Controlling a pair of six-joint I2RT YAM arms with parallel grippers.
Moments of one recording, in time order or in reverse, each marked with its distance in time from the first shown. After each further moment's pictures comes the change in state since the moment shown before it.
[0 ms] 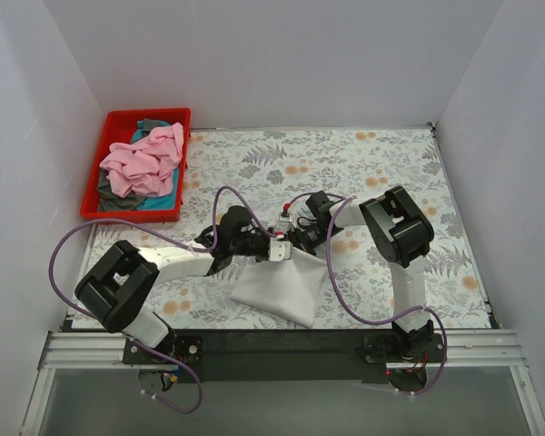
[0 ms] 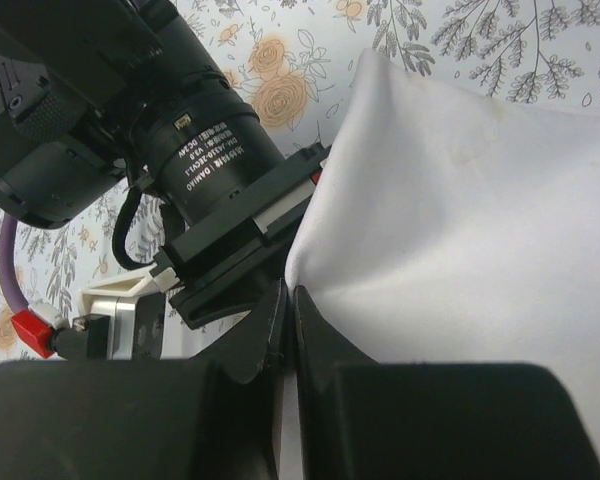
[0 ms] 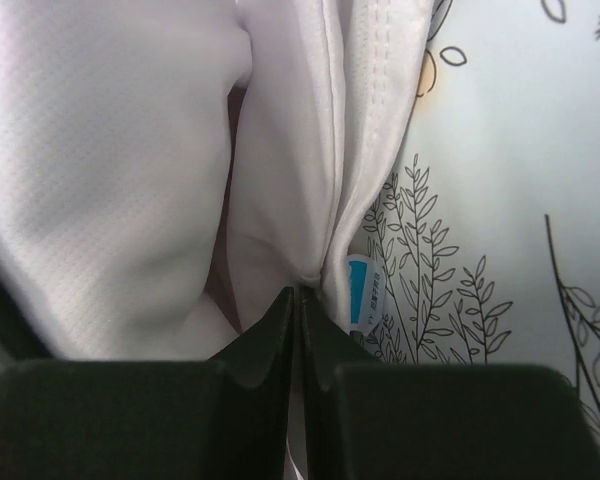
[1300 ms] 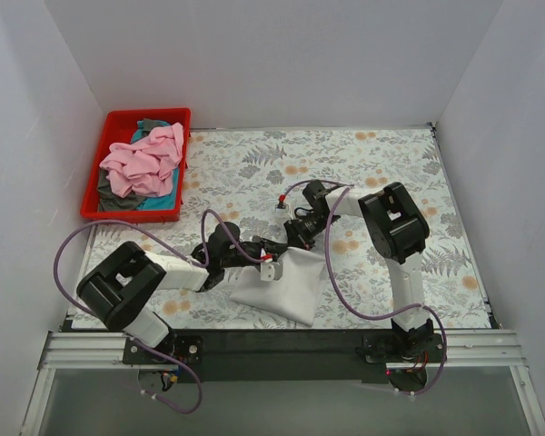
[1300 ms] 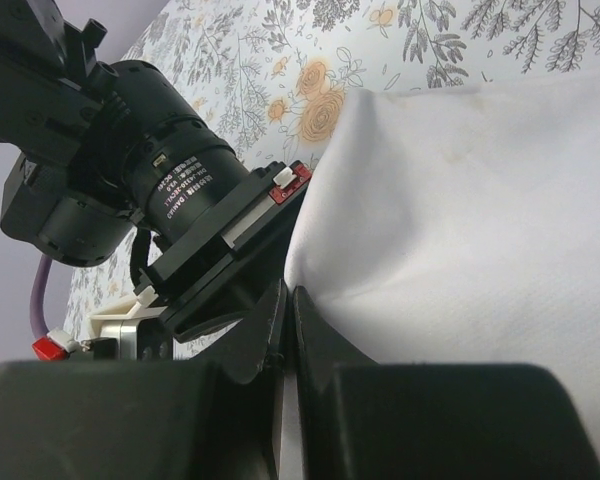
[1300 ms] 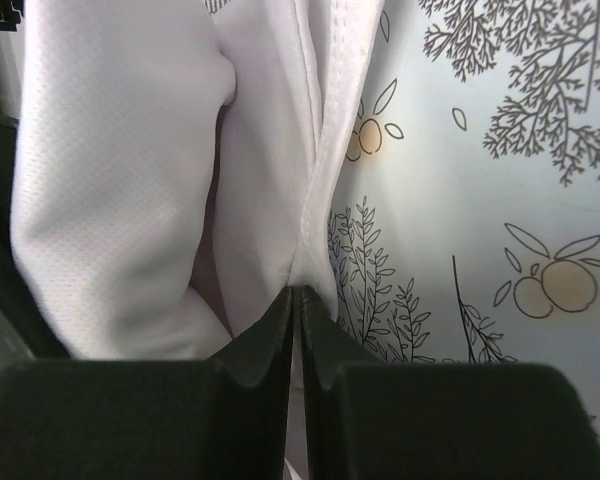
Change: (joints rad) left arm -0.008 0.006 -0.219 0.434 -0.024 0.141; right arm -0.011 0.051 0.184 -0.213 0.090 -0.188
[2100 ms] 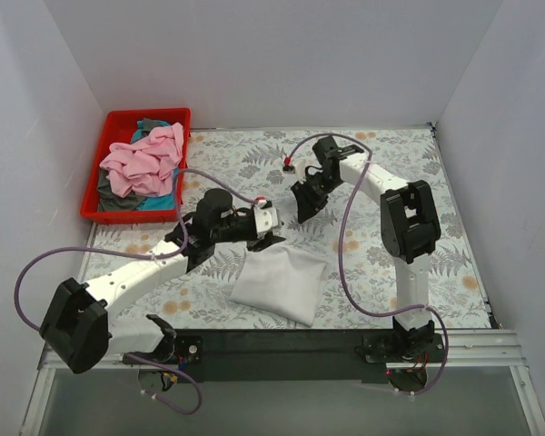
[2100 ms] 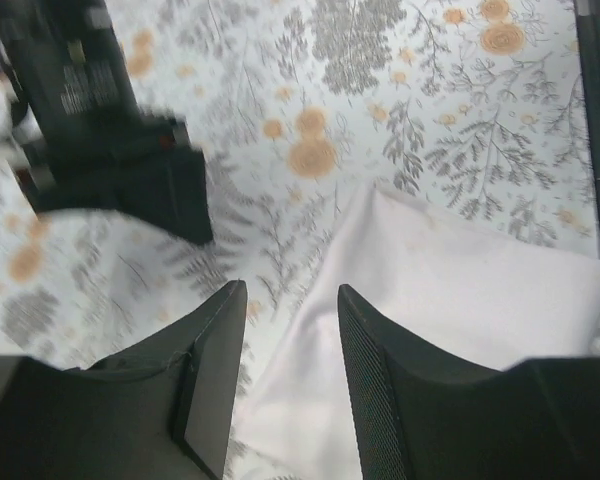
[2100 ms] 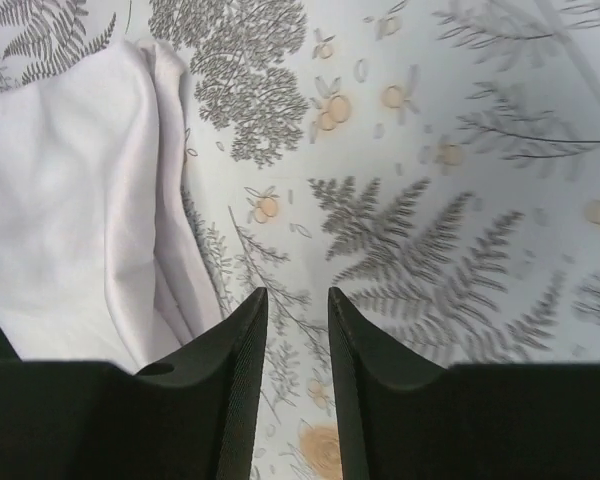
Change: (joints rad) left arm 0.037 -0.306 0.309 -0.652 -0.014 -0.445; right arm -0.085 -0.047 0.349 -0.232 0.394 -0.176
